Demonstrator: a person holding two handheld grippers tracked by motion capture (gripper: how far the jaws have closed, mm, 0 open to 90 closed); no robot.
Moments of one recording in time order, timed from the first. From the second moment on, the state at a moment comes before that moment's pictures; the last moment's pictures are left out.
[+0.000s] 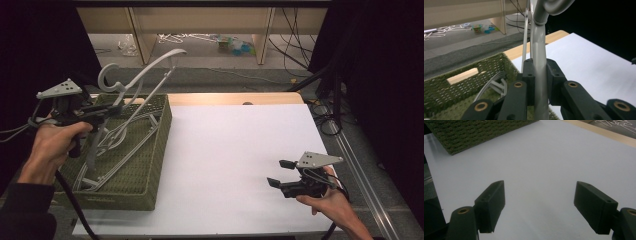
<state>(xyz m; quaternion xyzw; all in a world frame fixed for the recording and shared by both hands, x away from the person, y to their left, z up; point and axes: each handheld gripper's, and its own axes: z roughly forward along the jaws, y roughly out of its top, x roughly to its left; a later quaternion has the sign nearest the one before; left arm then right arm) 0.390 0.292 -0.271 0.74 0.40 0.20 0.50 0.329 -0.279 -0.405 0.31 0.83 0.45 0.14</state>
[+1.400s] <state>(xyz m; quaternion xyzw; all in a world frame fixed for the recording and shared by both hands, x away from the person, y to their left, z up) 0.391 0.355 -0.351 0.78 0.46 0.17 0.39 0.332 -0.280 -0.409 0.31 0.83 0.44 0.14</state>
